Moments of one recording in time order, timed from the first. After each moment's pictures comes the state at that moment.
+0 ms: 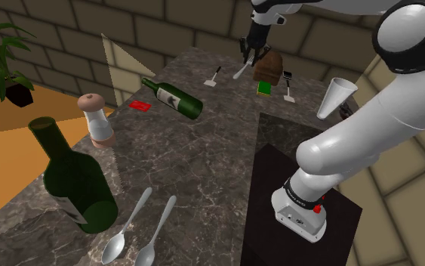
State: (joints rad) arm -0.55 -0.16 0.15 -2.00 0.00 1.87 0.92
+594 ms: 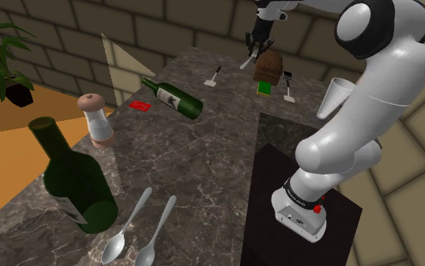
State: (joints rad) arm -0.61 0.12 0.09 -1.67 -0.03 1.83 0.80
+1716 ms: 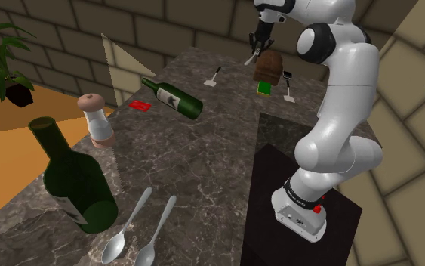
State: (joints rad) arm -0.67 0.58 0.05 -1.08 -0.04 1.70 0.69
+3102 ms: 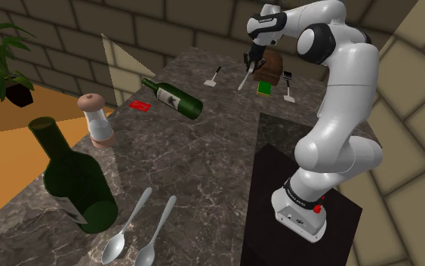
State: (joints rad) arm -0.67 0.58 0.05 -1.36 -0.04 1.99 0.70
